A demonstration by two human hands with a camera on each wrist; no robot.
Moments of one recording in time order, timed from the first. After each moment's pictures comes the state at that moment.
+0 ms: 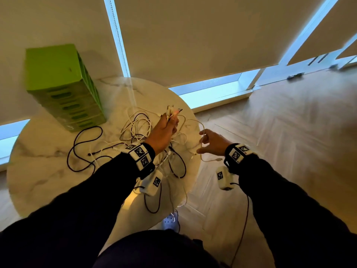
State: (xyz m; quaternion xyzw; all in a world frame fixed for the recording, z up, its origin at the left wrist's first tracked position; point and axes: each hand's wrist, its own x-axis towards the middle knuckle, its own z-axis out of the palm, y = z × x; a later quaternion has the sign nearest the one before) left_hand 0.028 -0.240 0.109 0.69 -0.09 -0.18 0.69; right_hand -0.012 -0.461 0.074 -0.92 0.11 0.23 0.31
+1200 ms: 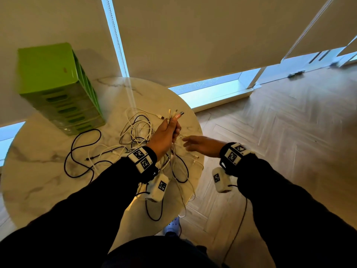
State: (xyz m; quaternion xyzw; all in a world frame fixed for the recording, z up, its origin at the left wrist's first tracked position) left_hand 0.041 -0.243 0.090 0.68 -0.05 -0.20 0.70; right_hand 0.006 -0.419 0.093 -0.88 -0.02 0.32 0.34
